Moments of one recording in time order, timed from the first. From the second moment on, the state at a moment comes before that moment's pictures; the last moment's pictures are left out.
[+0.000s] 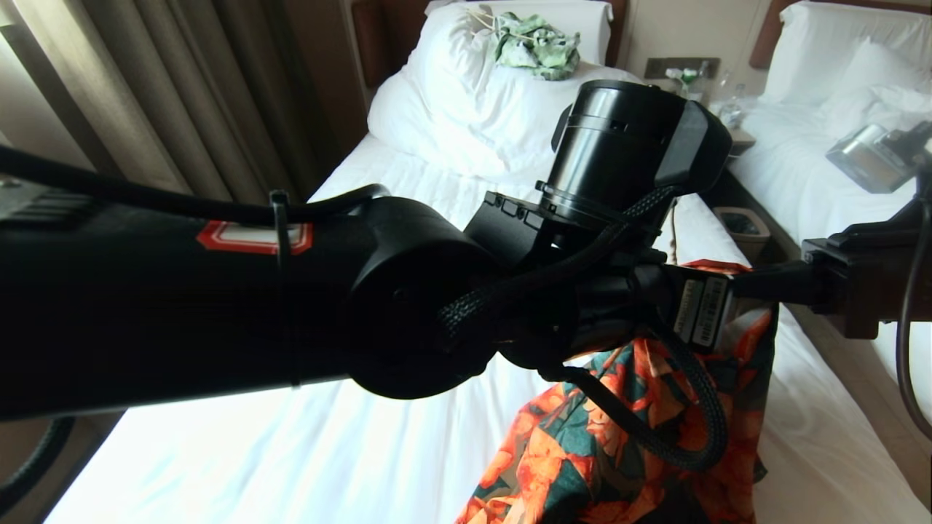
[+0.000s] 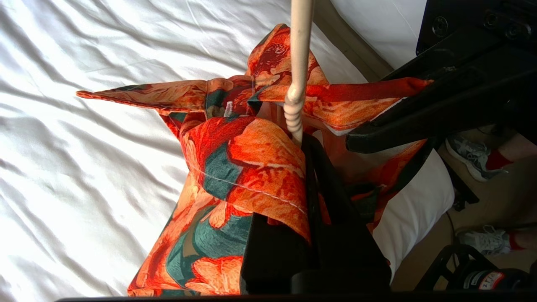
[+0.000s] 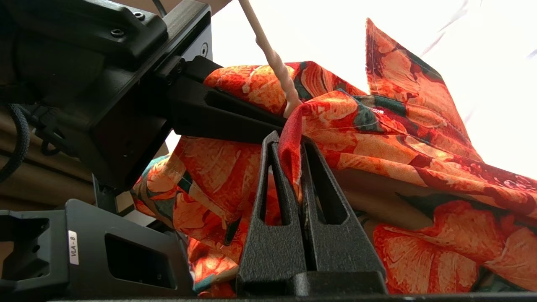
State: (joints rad) left arm -1.10 1.98 -1.72 0.10 0.21 -0.20; right arm 0.13 1.44 -1.07 0.02 0.93 -0.06
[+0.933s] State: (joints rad) left arm -1.11 1.94 -1.60 -0.13 0.23 -0.22; right arm 0.12 1.42 -1.05 -0.01 0.97 -0.06
